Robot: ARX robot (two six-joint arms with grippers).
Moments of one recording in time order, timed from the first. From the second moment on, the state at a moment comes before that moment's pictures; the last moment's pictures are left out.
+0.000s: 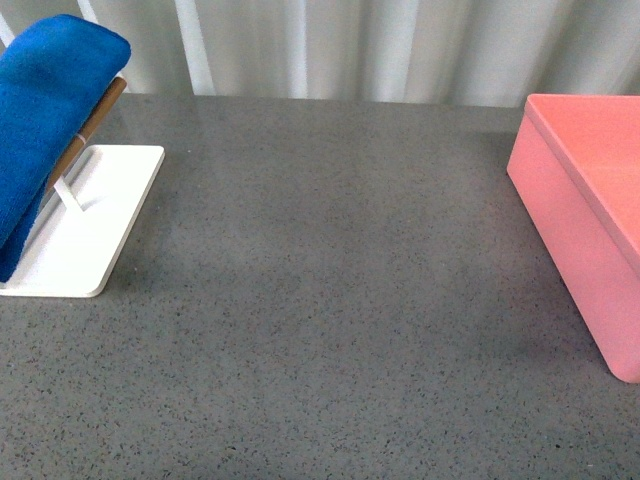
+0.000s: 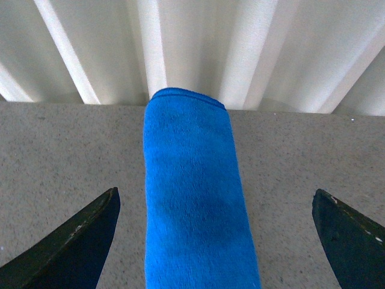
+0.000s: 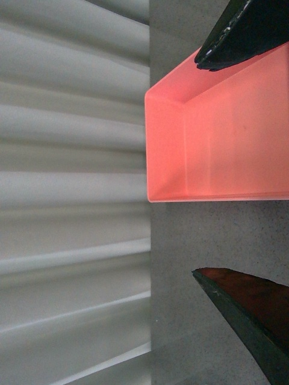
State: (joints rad) left arm 0.15 1.65 0.98 0.30 0.13 0.07; right arm 0.00 0.00 0.02 0.00 0.00 0.00
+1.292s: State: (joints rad) left arm 0.13 1.97 1.22 0.05 0.13 0.16; right arm 0.00 0.00 0.02 0.00 0.00 0.00
